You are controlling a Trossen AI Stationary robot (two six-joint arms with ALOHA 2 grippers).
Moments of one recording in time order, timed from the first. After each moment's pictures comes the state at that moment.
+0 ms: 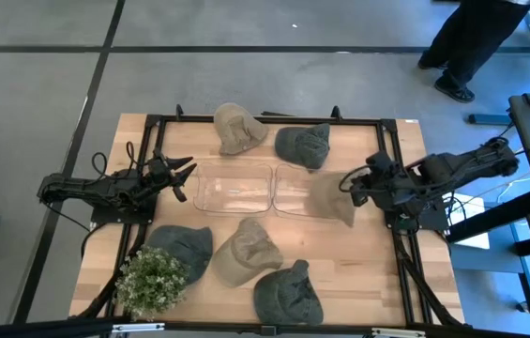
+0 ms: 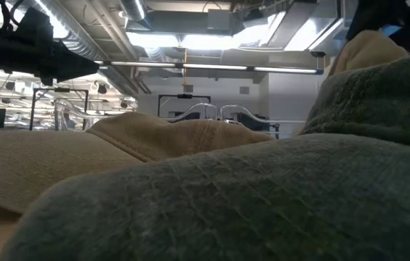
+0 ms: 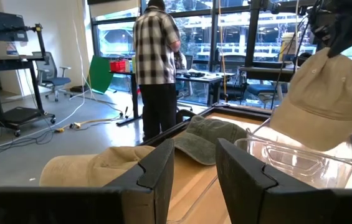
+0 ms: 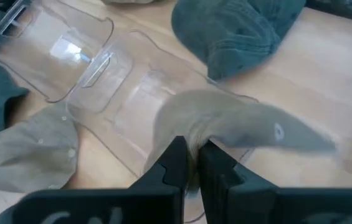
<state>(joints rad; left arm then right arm) -0.06 0.00 0.01 0.08 -0.66 0.01 0.35 1.00 1.14 -1.26 0.57 1.28</state>
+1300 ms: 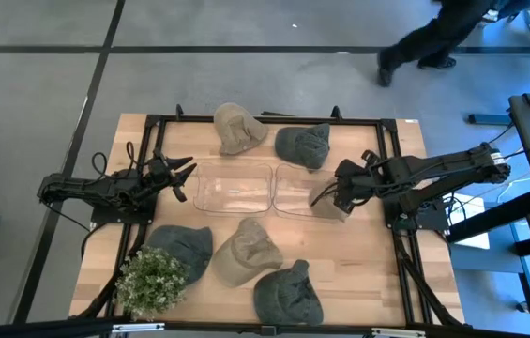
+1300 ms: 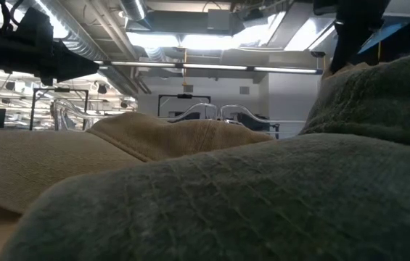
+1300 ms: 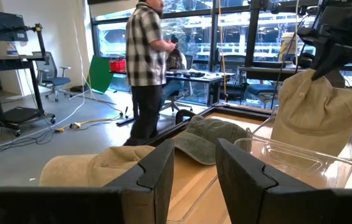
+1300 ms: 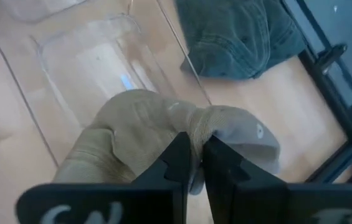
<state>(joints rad) -0.06 0.00 0.01 0.07 -0.66 0.01 0.18 1.21 1.14 -1.23 0.50 0.61</state>
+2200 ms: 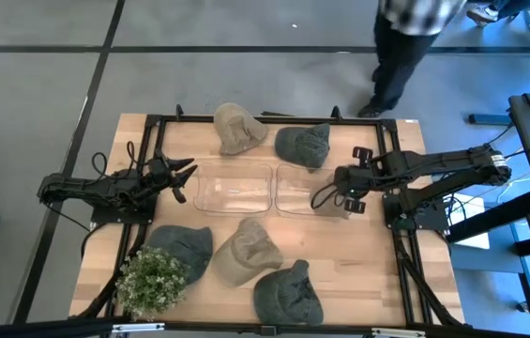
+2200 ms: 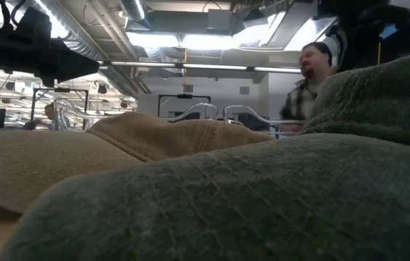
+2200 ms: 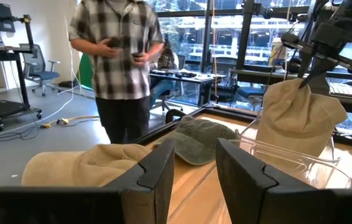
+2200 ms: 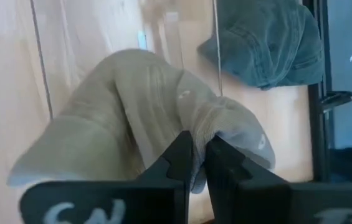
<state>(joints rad) -0.06 0.00 0.01 0.07 -0.63 -0.04 0.11 1.21 1.14 -1.26 0.39 0.17</state>
